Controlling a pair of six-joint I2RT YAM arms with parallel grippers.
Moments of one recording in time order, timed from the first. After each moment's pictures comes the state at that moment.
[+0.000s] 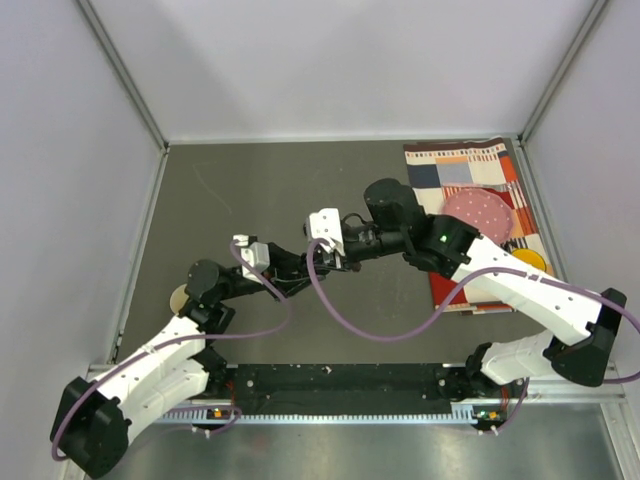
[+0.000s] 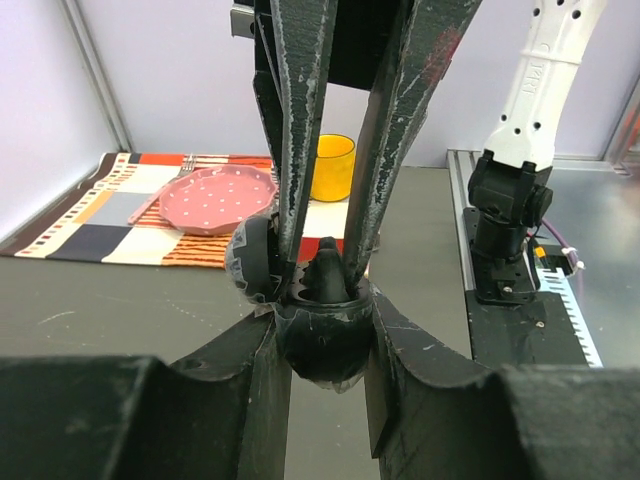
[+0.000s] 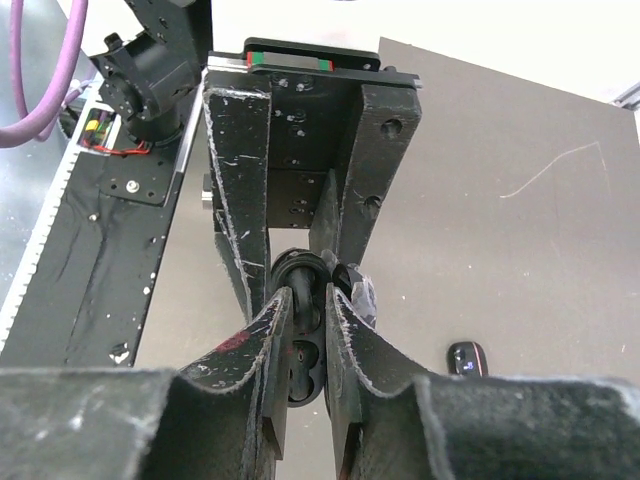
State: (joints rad) left arm -0.55 0.80 0.37 0.77 0.85 -0.20; right arm 0.99 1.32 1.38 -0.50 -0.56 -0.54
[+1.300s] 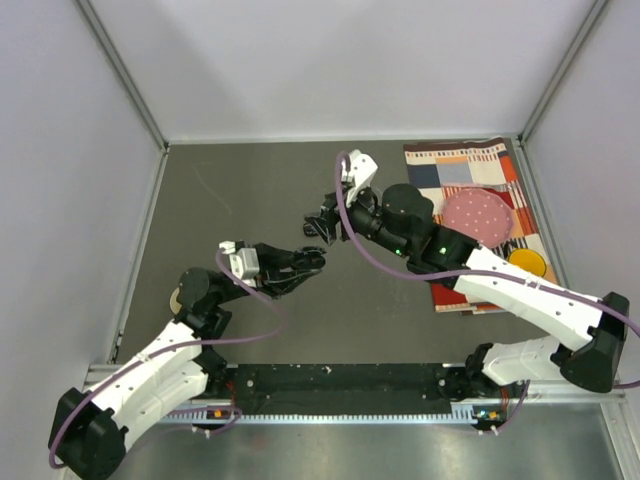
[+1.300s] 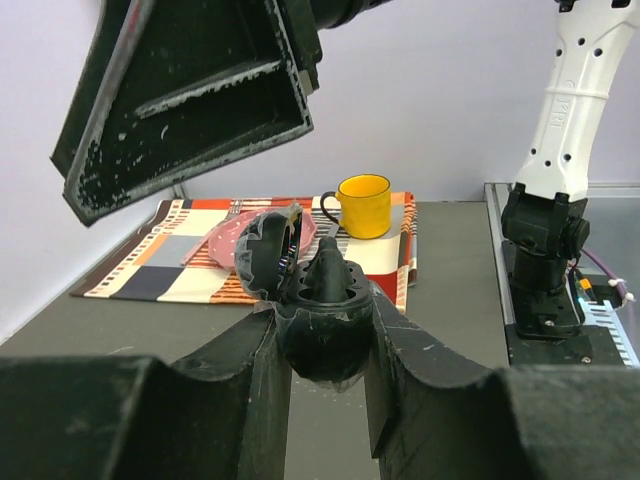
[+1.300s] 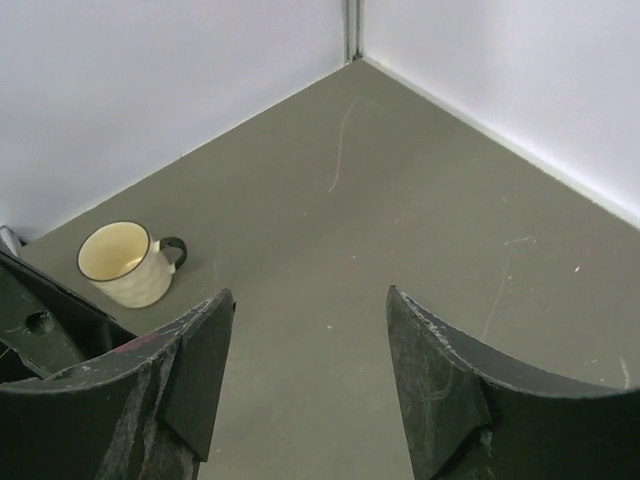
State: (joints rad) left arm -0.56 0.74 0.36 0.82 0.77 -0.17; right arm 0.99 1.26 1.23 -0.04 0.09 0.03
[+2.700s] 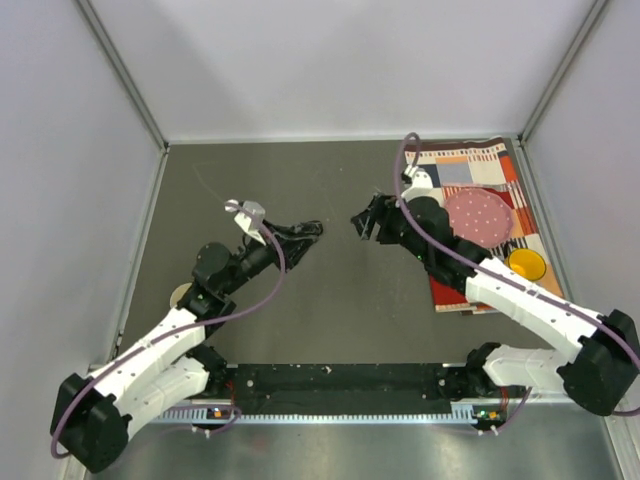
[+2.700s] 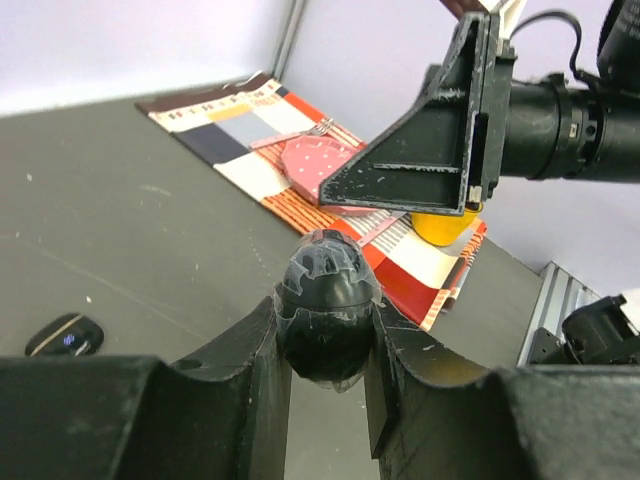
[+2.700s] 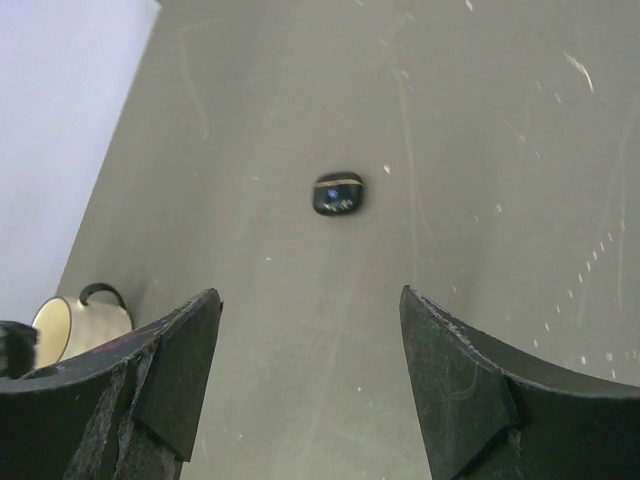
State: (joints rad) left arm -0.57 0.82 0.46 0.53 0.35 -0.40; right arm 0.77 1.16 0.91 -0.05 0.21 0.55
